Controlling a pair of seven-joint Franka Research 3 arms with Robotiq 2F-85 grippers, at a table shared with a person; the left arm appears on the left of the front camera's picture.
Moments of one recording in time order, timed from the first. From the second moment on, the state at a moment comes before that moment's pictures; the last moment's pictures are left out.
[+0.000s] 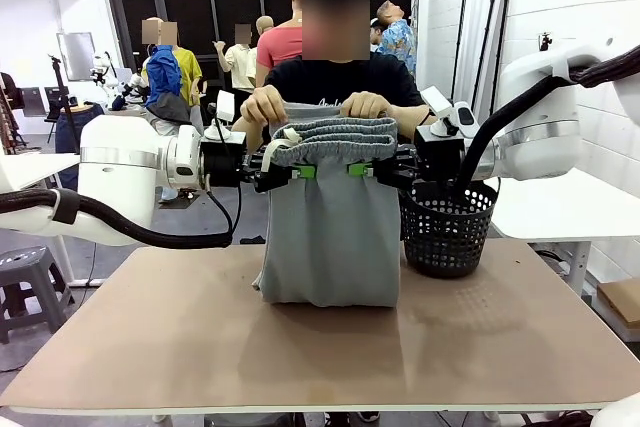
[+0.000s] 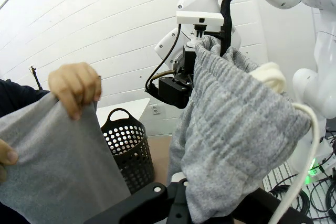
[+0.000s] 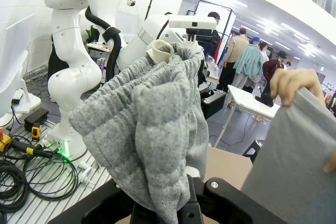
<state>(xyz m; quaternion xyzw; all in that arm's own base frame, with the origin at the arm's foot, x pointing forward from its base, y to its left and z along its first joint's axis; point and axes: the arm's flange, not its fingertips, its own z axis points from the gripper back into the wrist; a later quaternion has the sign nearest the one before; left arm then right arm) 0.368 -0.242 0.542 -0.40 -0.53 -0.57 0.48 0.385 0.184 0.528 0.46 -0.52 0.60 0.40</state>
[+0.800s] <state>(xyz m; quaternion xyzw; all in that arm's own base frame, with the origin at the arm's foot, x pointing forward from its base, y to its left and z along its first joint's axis) 0.368 -0.242 0.542 -0.40 -0.53 -0.57 0.48 0.385 0.184 0.528 0.46 -0.52 0.60 0.40</state>
